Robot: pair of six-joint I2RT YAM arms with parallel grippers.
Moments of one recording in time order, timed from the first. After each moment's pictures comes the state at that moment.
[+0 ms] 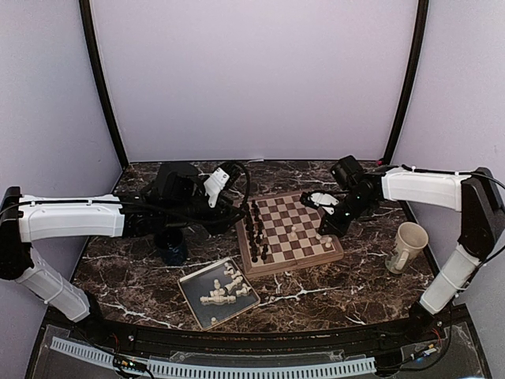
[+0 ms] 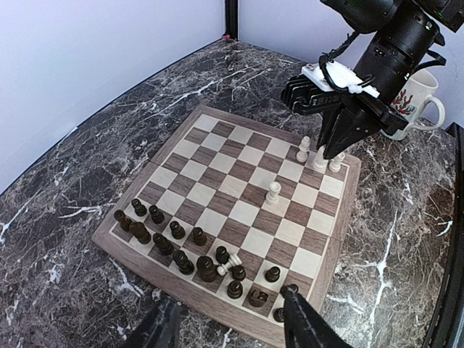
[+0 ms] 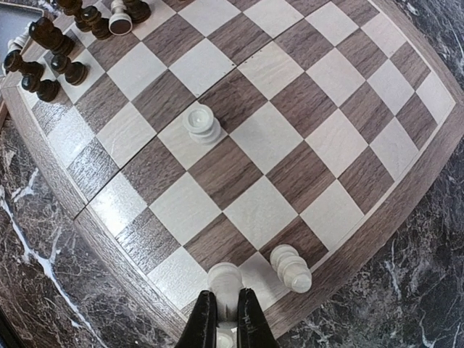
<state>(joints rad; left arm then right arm) -0.90 1.43 0.97 -0.03 -0.02 0.00 0.54 1.62 1.12 -0.67 -0.23 -0.48</state>
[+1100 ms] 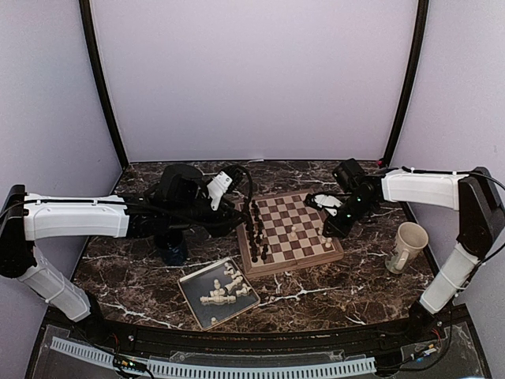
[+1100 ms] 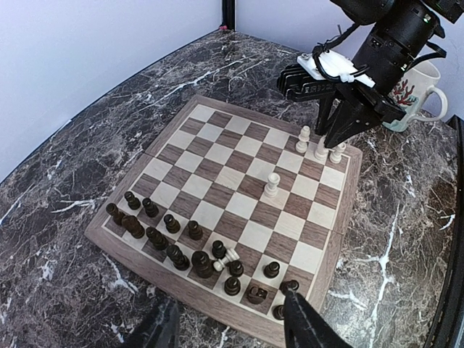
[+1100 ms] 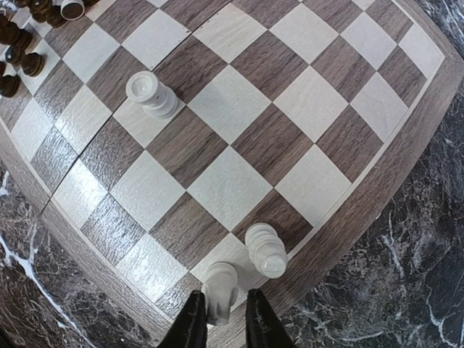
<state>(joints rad) -0.89 1.46 0.97 -0.02 0.00 0.00 0.50 1.63 1.09 -0.65 -0.18 -0.44</state>
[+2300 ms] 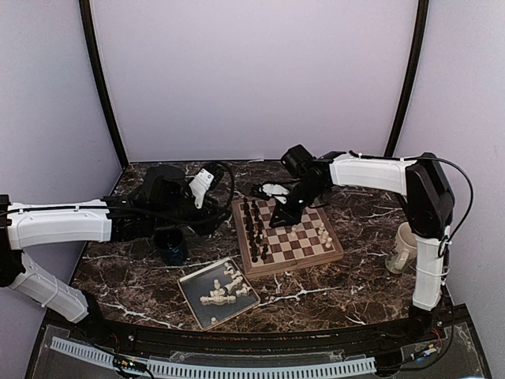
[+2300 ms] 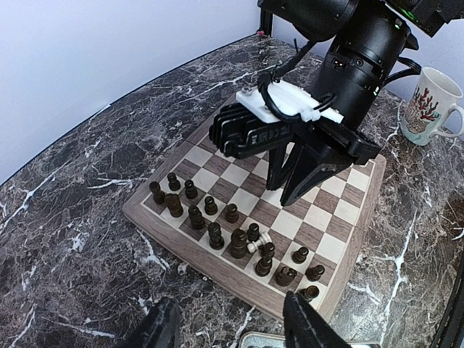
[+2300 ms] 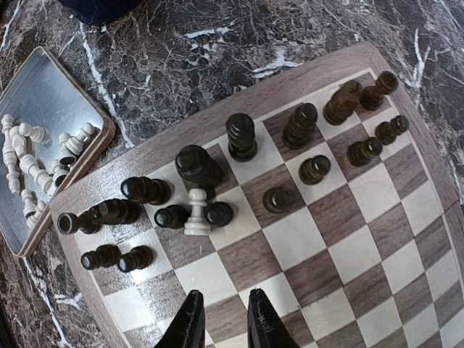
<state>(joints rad) -0.87 1.34 0.90 -0.05 -0.09 -0.05 0.69 2.00 1.59 -0.72 -0.39 -0.53</state>
